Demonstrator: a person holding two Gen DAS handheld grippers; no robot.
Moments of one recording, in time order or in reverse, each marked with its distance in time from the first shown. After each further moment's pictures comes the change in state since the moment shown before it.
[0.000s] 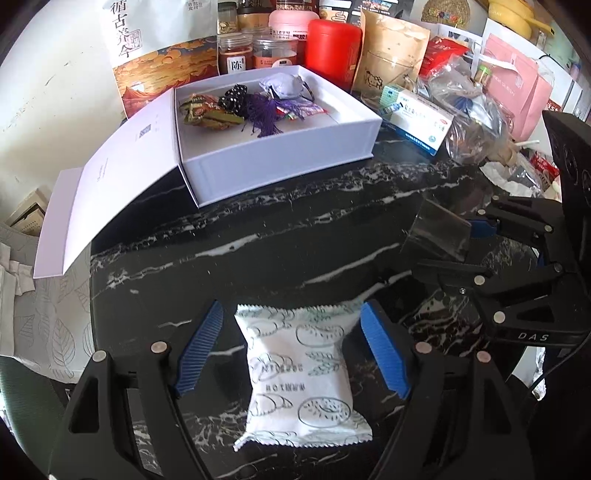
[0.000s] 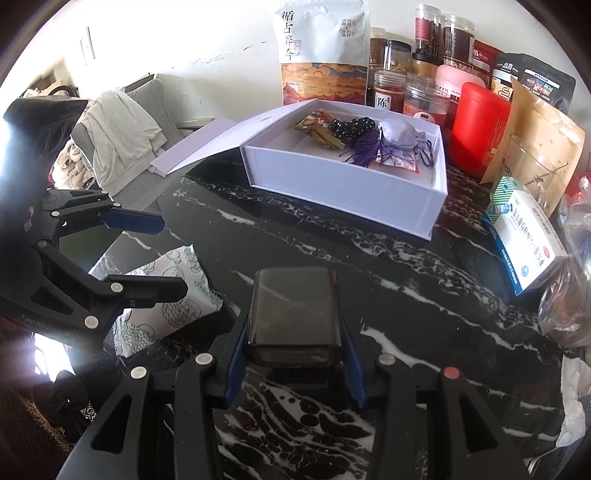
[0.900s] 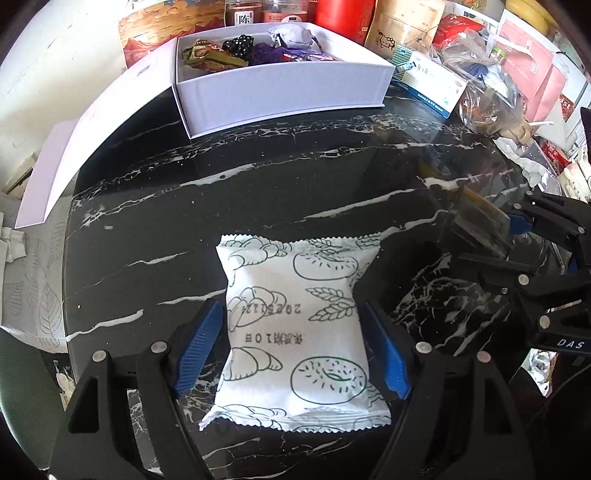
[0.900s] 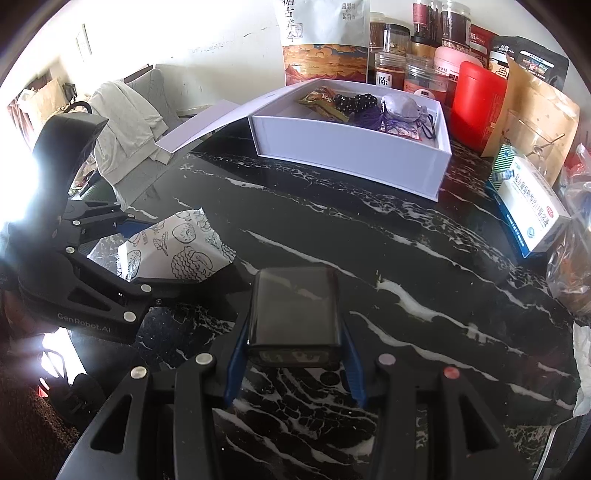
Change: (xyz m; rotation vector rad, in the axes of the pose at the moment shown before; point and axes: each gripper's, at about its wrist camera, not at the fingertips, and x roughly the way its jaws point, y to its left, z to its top) left arm 0.034 0.001 -0.037 -0.047 0.092 -0.004; right arm 0.003 0.010 -0.027 0.021 0.044 0.008
